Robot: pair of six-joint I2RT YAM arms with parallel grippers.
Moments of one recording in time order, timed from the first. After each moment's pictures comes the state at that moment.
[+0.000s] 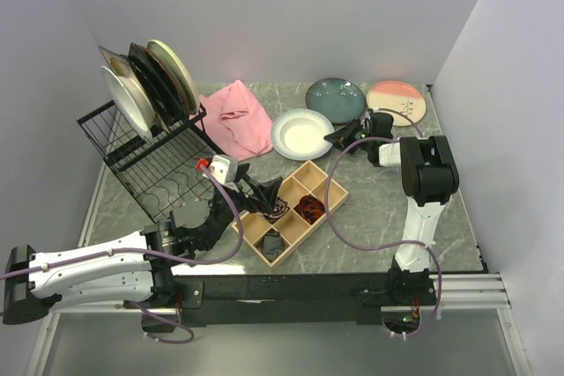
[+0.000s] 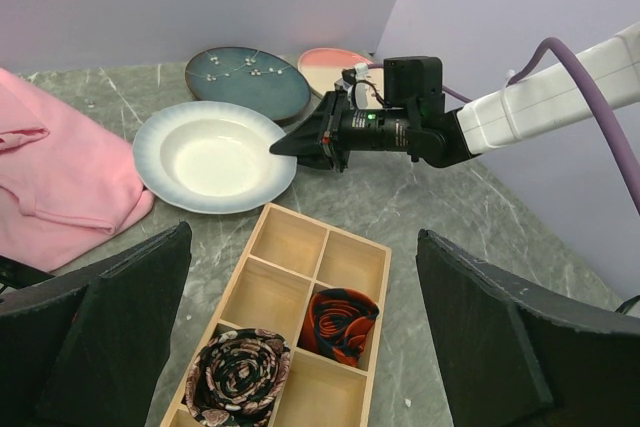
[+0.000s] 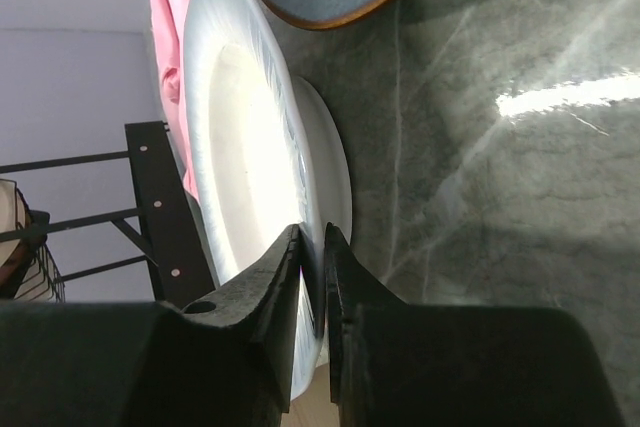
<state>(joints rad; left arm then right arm) -1.23 0.83 0.64 0.29 -0.68 -0.25 0.05 2.06 1.04 0.48 -0.59 0.95</state>
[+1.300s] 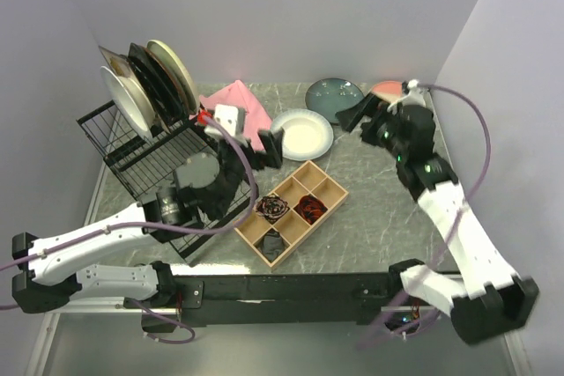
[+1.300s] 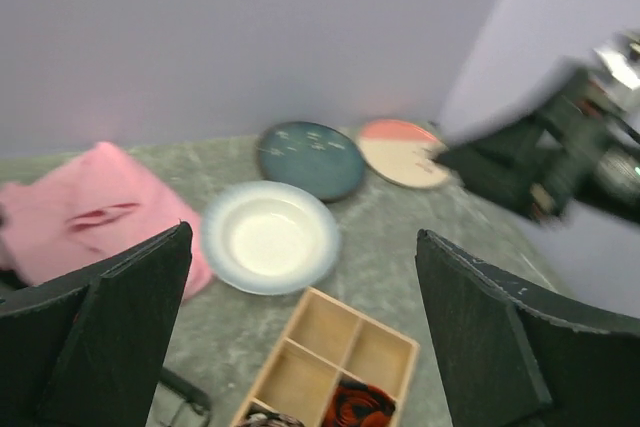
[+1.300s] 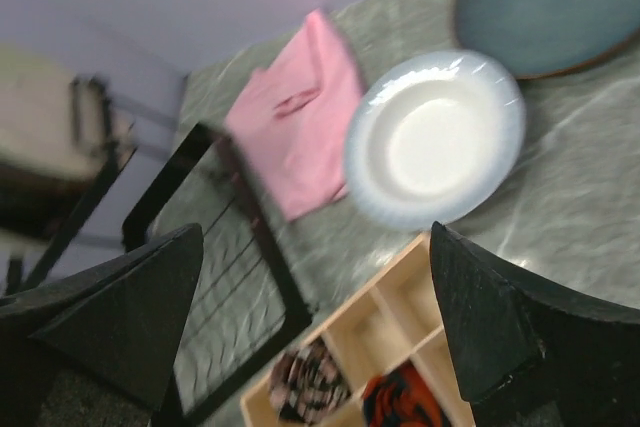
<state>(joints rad) -1.21 1.04 1.12 0.05 -0.82 -0.16 0.22 1.10 1.06 -0.25 -0.10 0.68</state>
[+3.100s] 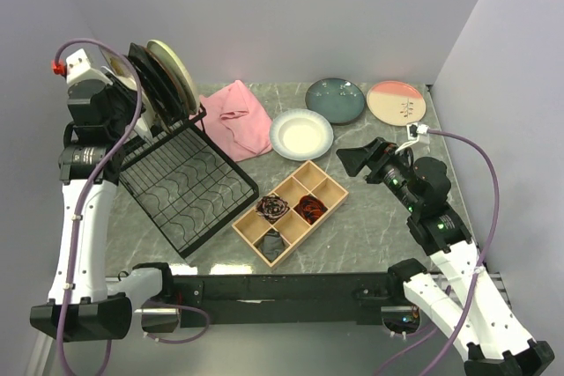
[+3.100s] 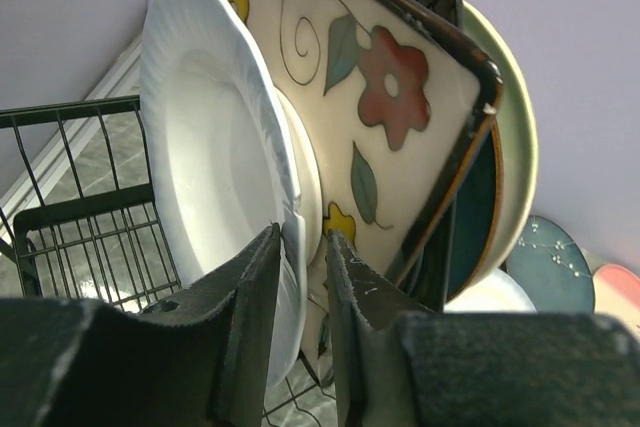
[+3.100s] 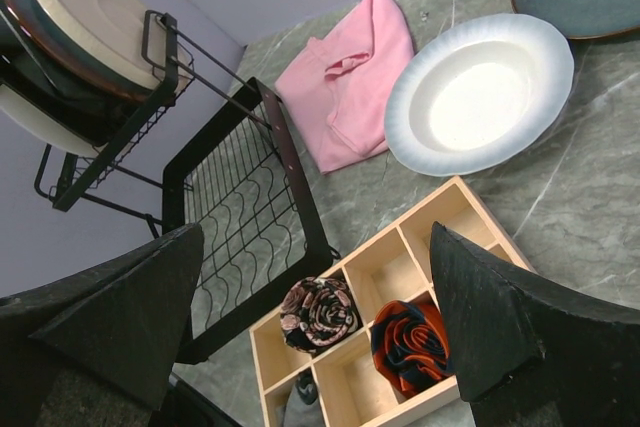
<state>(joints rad) 0.04 1.07 1.37 -0.51 -0.17 -0.47 0.34 0.64 0.73 -0.20 -0.13 0.67</state>
